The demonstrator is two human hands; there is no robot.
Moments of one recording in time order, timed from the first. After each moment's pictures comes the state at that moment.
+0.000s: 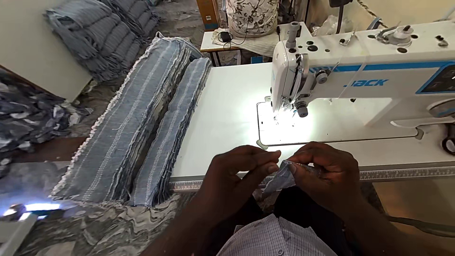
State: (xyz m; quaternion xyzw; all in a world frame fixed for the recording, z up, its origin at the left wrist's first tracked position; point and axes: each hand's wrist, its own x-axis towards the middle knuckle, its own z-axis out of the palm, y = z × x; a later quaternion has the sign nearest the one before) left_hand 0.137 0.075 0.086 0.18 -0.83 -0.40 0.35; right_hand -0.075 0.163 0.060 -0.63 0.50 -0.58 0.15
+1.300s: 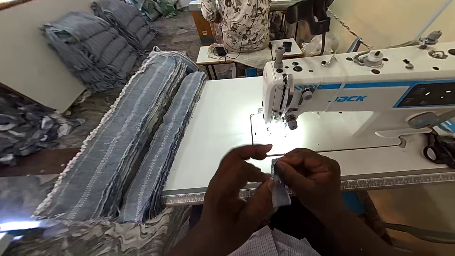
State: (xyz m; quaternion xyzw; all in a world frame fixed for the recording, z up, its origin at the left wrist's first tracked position) left_hand 0.121 0.090 0.092 0.15 -0.80 -0.37 0.44; right_hand -0.064 0.149 0.064 -0.54 0.43 -0.68 0.25
